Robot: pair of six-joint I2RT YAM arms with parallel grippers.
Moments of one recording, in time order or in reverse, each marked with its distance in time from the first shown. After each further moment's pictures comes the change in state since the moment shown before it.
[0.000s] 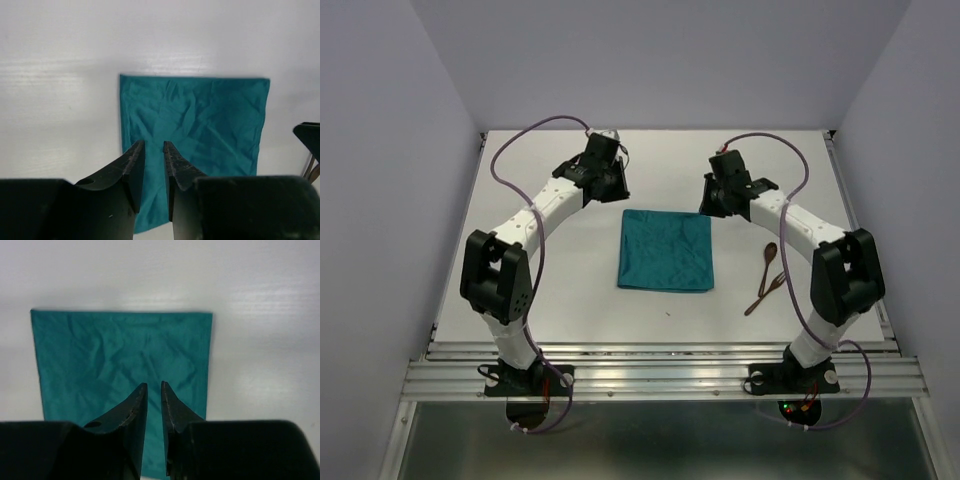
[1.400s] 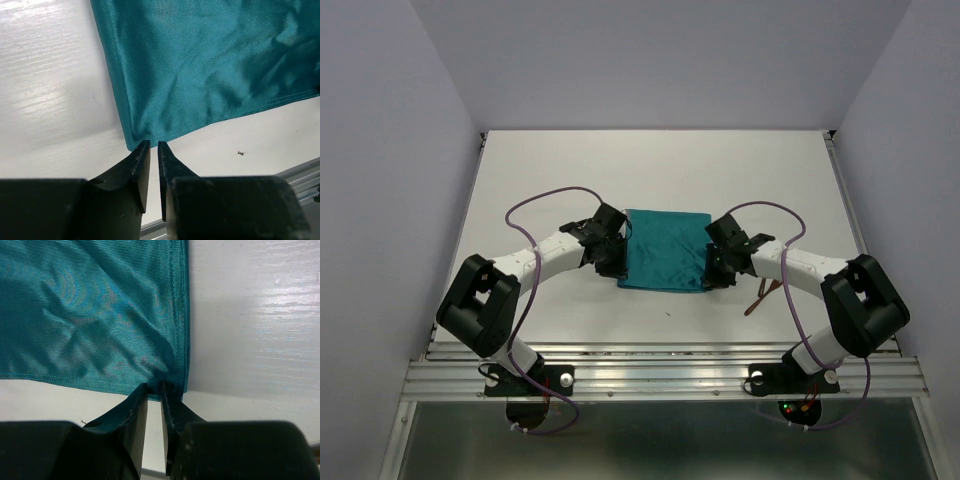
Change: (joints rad) left arm -0.150 -0.234 -0.606 0.065 0.150 -0.011; right arm 0.153 -0.239 -0.535 0.010 -0.061 0.215
